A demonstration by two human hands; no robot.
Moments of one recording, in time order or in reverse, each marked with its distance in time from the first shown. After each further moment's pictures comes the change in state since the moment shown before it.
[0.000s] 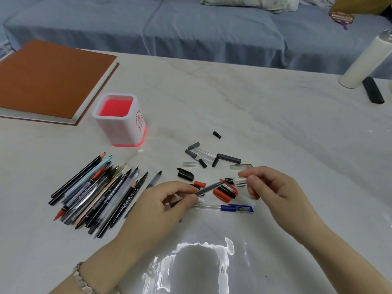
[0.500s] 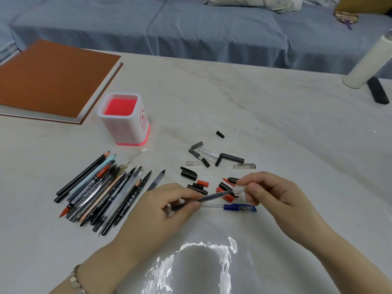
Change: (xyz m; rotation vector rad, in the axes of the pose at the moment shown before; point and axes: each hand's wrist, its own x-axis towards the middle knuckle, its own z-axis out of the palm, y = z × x) left_hand -0.006 -0.007 -0.009 0.177 -0.067 0.210; right_hand -0.010 -0.012 0.002 0.001 -0.121 0.015
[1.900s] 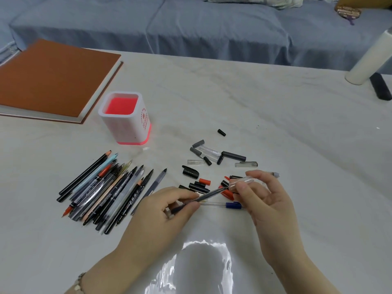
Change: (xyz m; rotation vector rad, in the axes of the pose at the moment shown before) left_hand -0.009 -0.002 0.005 -0.070 0.095 -0.176; right_hand -0.007 0.006 0.044 0.611 0.403 0.147
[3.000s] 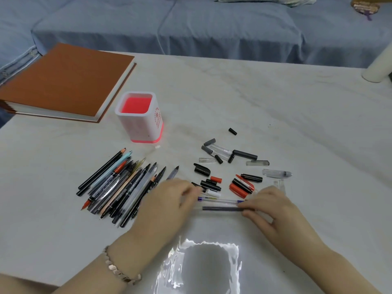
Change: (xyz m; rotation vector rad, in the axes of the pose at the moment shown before) left_hand 0.013 -0.020 -0.008 0.535 -0.044 0.082; right_hand 0.018 0.026 -0.048 -1.143 -0.449 -0.579
